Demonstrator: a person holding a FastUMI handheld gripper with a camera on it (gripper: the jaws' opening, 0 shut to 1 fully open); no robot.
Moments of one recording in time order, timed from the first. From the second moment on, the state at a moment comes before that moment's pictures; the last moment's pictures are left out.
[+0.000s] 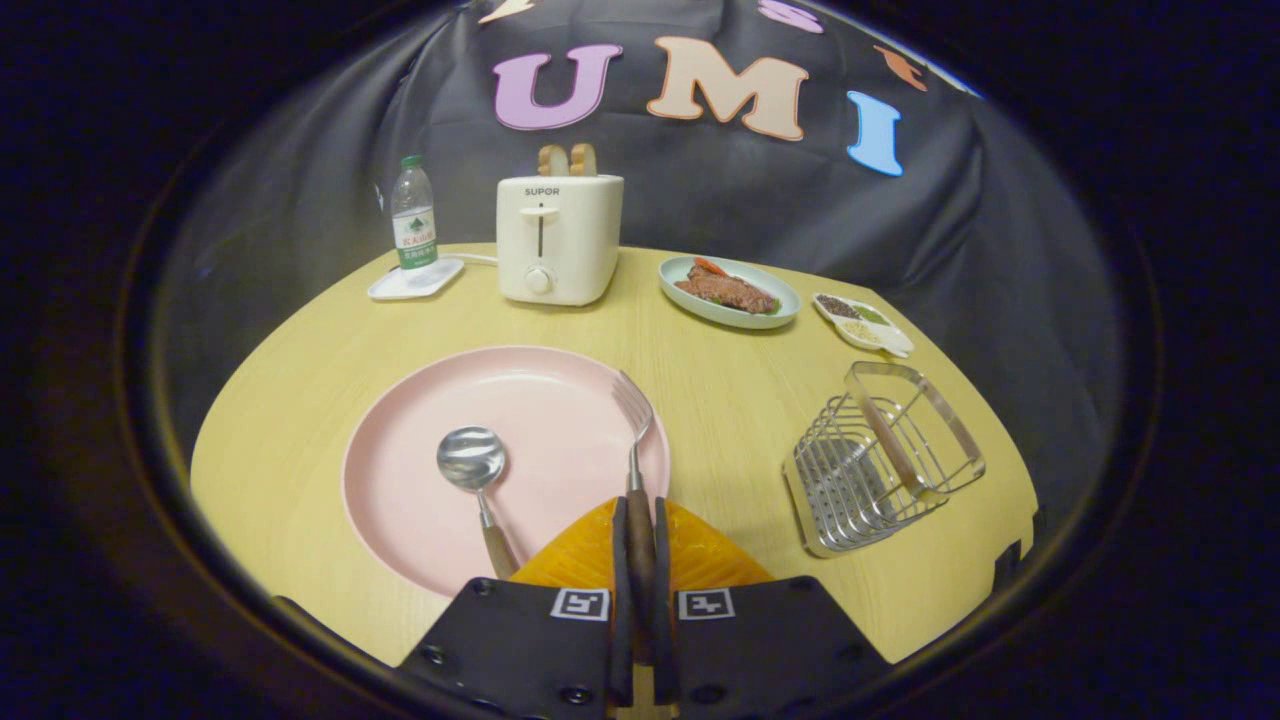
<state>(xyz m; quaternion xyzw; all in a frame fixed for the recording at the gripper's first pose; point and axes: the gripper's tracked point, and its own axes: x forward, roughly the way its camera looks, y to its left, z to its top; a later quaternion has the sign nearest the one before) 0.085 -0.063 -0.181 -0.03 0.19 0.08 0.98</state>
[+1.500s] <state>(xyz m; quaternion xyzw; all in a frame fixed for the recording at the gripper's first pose) 0.076 -0.058 -0.147 -0.10 0.16 0.06 0.98</state>
